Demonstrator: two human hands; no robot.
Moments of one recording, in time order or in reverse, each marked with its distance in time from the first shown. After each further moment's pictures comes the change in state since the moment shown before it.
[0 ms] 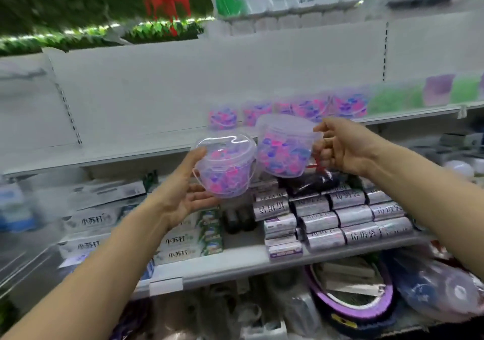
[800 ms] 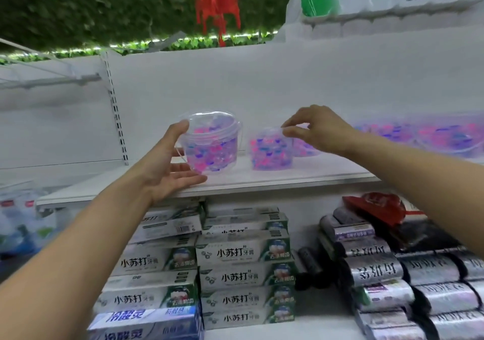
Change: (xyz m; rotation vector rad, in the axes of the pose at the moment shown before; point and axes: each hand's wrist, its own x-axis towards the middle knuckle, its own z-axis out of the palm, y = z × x) left_hand 0.148 0.104 -0.201 -0.058 0.150 0.113; right_hand 0.223 -0.023 0.210 -1.123 -0.024 -0.818
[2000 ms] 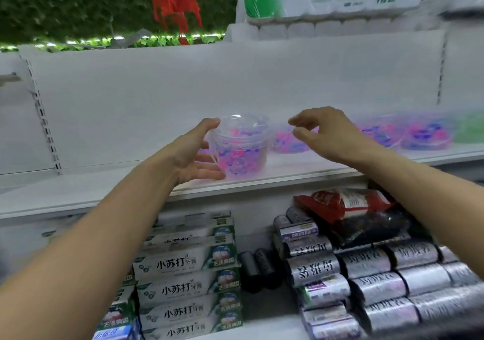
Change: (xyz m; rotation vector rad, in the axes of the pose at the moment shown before) left_hand 0.038 -0.017 0.149 0.243 -0.212 -0.063; right_hand -0.070 0.076 -0.065 -0.039 0.147 0.182
